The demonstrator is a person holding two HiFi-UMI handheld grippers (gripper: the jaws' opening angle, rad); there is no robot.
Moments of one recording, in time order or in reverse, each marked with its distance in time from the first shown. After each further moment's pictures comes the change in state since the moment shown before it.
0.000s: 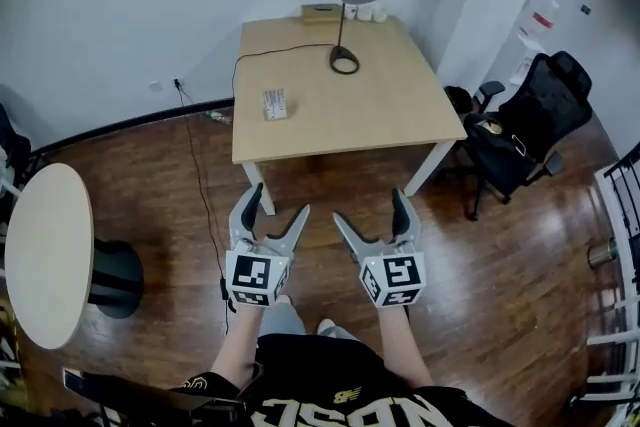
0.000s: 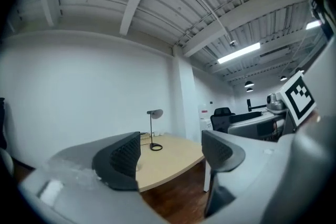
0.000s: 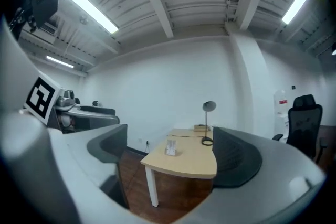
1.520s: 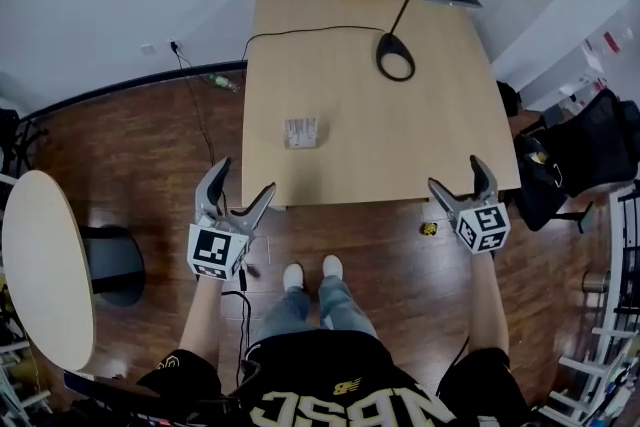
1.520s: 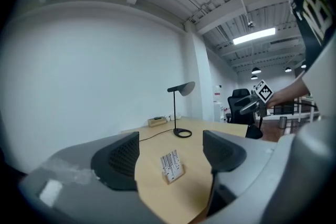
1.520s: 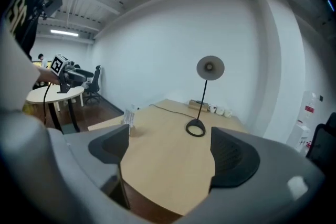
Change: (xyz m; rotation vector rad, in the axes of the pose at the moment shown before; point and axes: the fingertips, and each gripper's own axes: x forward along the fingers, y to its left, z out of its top) left arm 0.235 0.306 -0.112 0.024 0.168 -0.020; right arm 0.345 -0.248 -0.107 -0.182 0.352 0.119
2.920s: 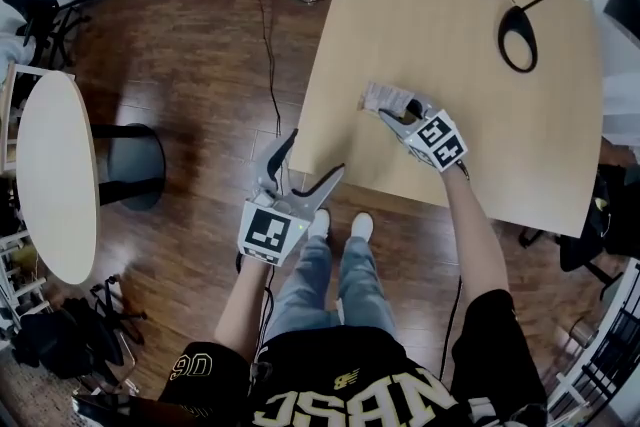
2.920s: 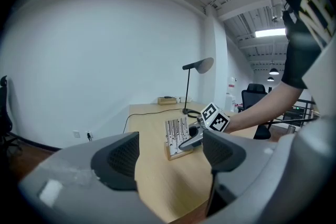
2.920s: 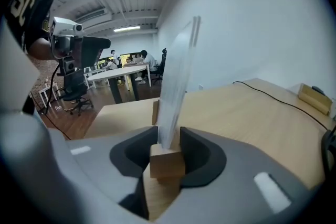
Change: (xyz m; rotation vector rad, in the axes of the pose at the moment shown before) left arm 0.053 0.016 -0.114 -0.202 0.120 0.113; right arm 0.331 0.252 -0.080 -0.255 0.201 0.803
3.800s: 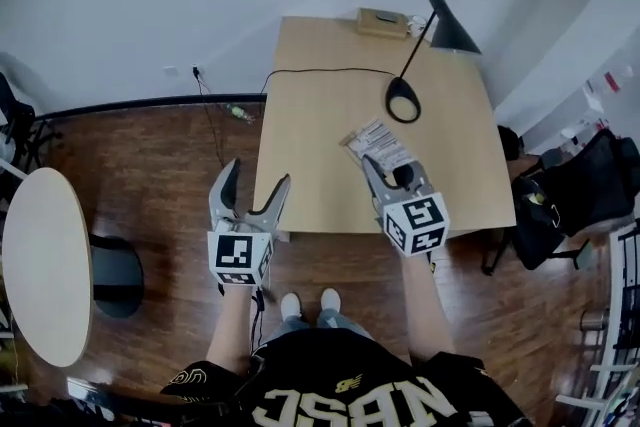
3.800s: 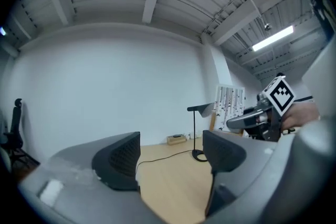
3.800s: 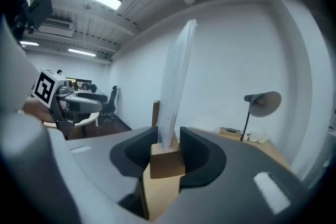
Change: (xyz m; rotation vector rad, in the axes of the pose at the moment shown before) left arm -0.087 -0.028 0.191 0.093 -0.290 0.135; right arm -0.315 0.082 0.196 0.160 -0.416 -0.645
